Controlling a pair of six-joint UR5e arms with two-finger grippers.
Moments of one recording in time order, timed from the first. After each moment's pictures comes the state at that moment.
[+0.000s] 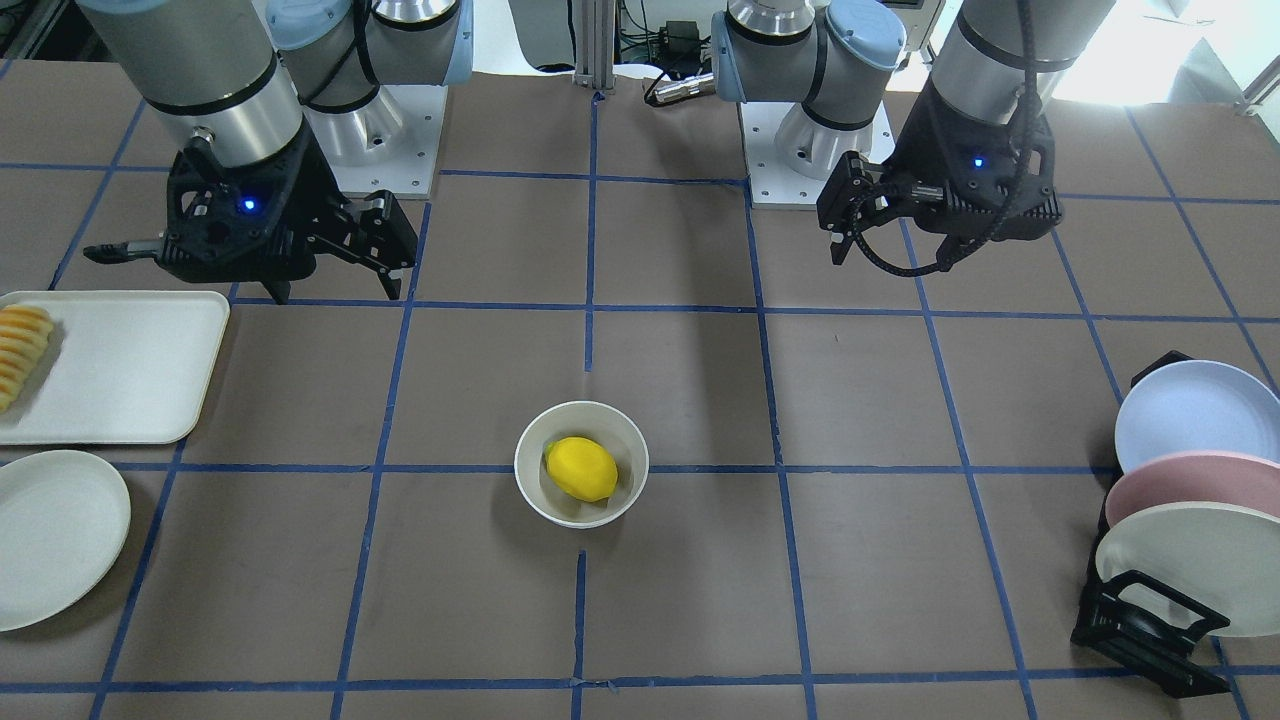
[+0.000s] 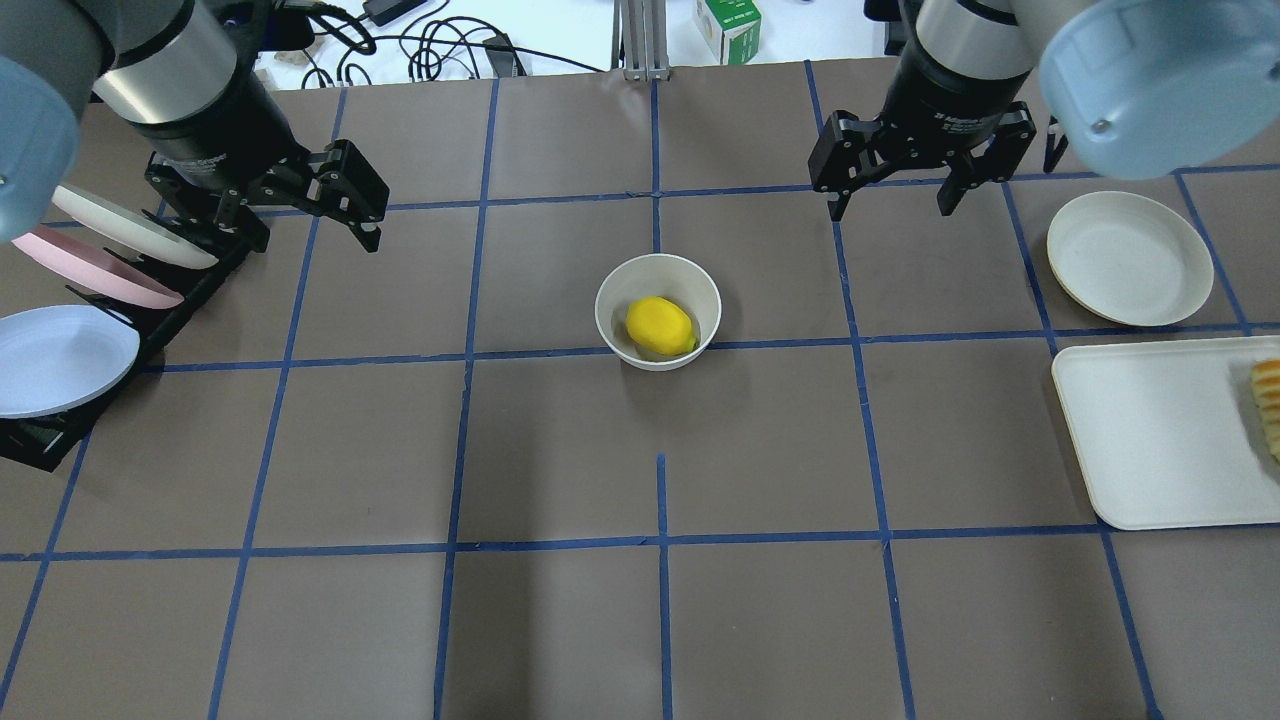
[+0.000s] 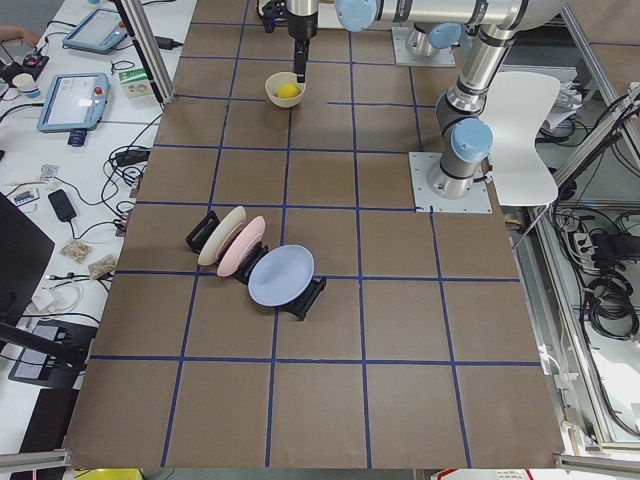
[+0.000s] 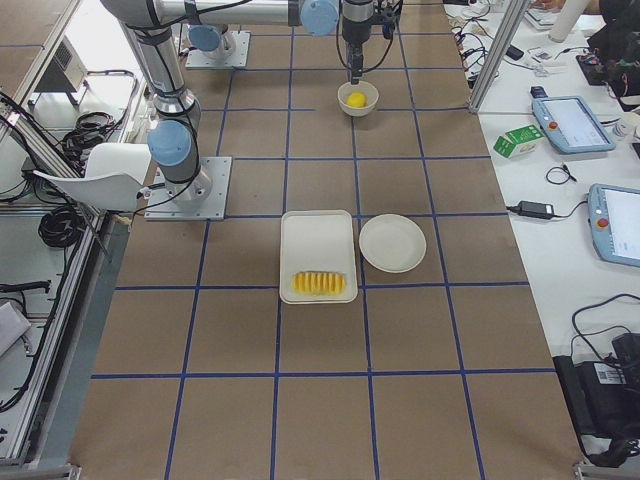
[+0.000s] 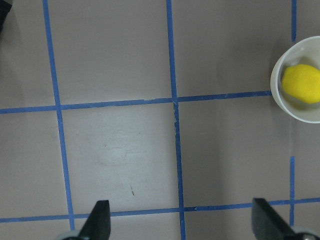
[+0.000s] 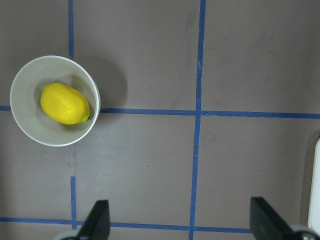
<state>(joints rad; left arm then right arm) -1.53 -1.56 -1.56 -1.57 1.57 0.09 1.61 -1.52 1.54 -1.62 -1.53 0.01</state>
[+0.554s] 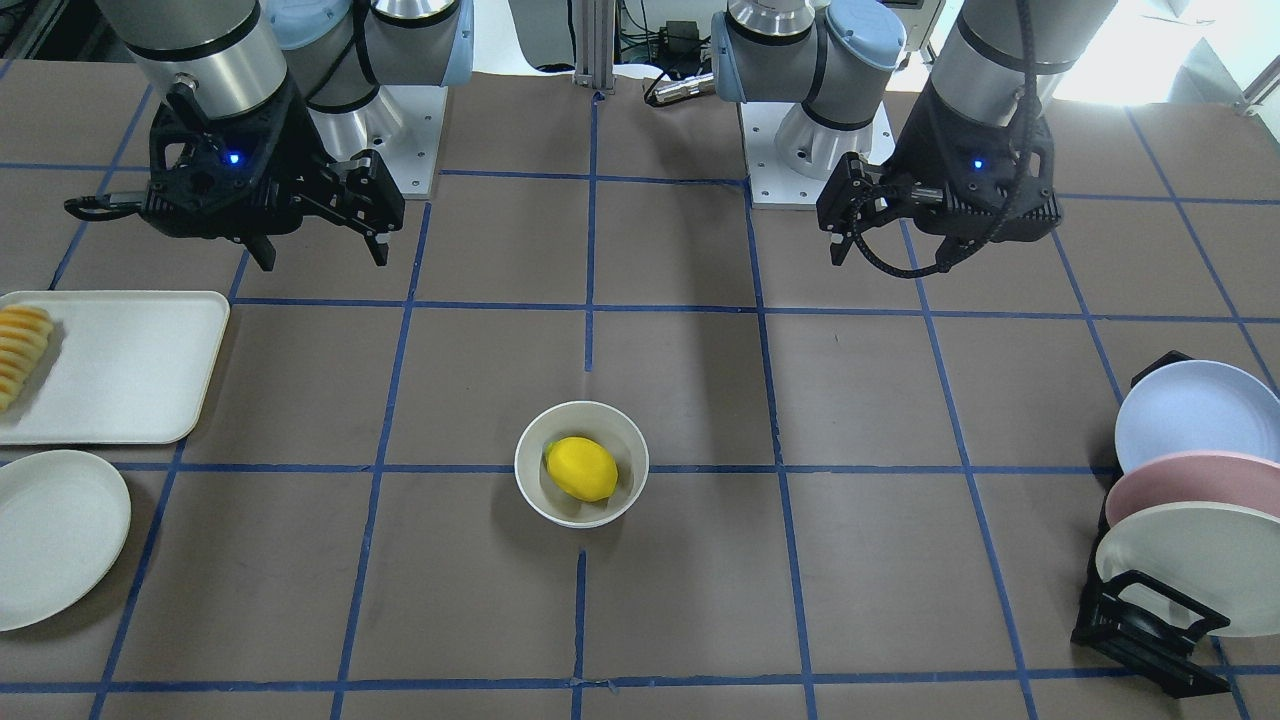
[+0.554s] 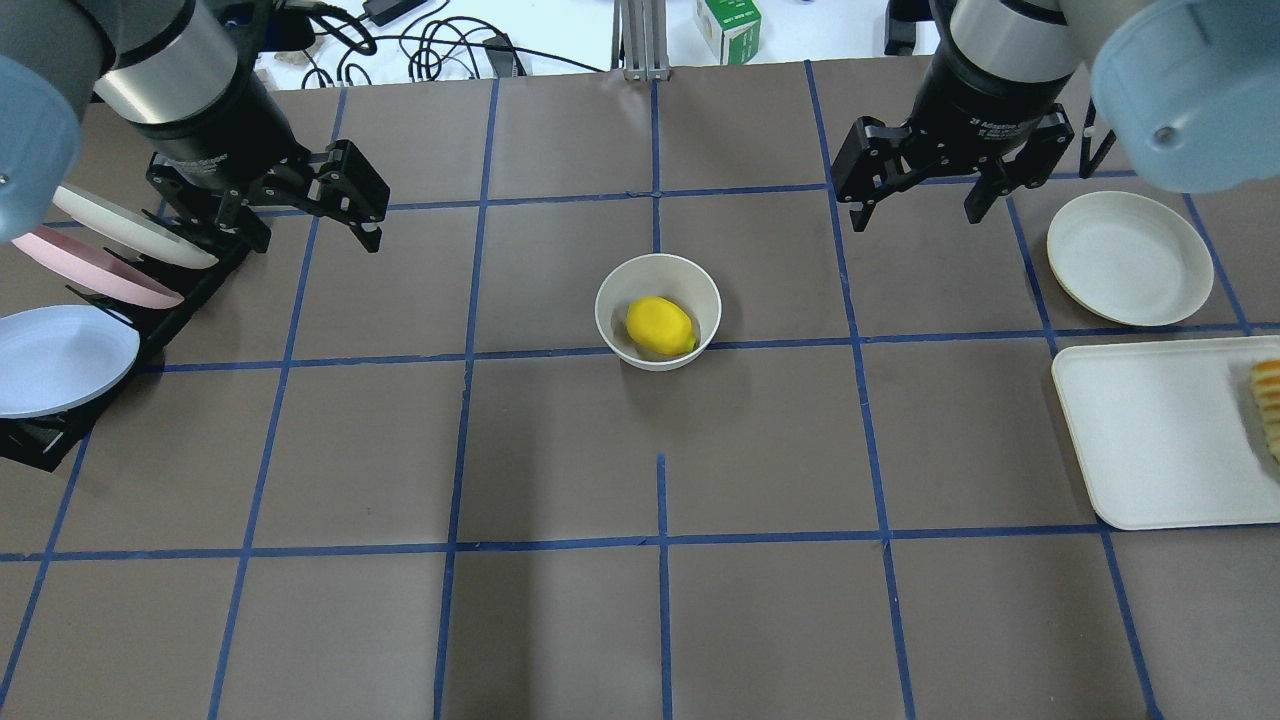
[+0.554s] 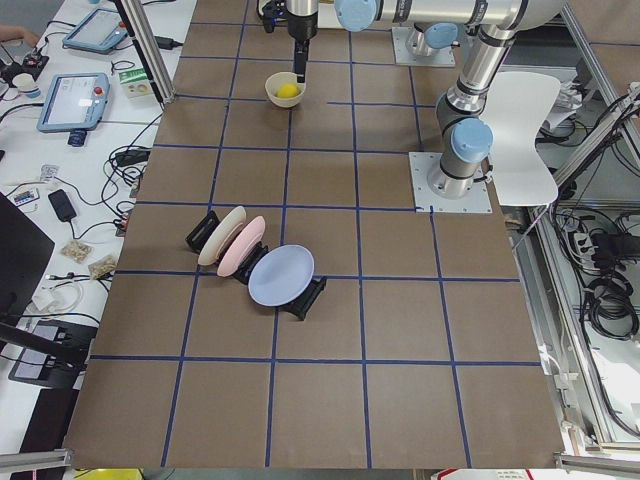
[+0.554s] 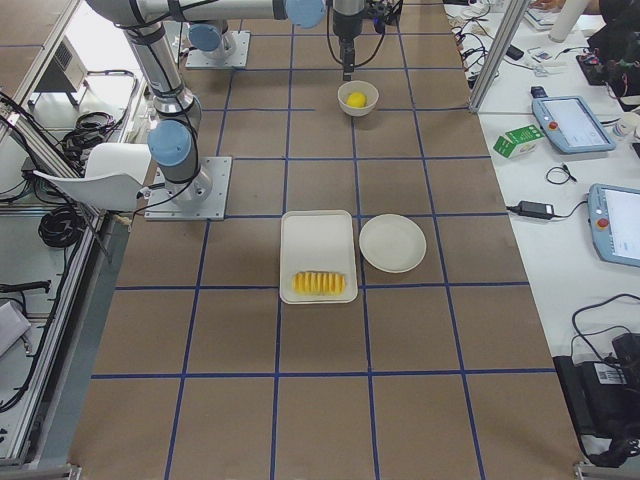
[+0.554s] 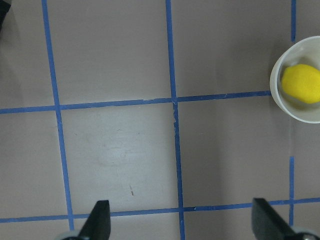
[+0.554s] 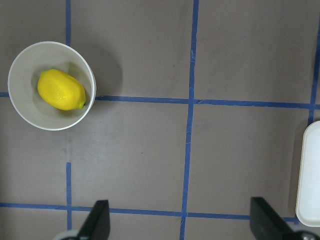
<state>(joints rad) -1.53 -1.56 -1.57 -1.57 1.57 0.09 1.61 -1.56 1.55 -1.59 -1.54 -0.01</state>
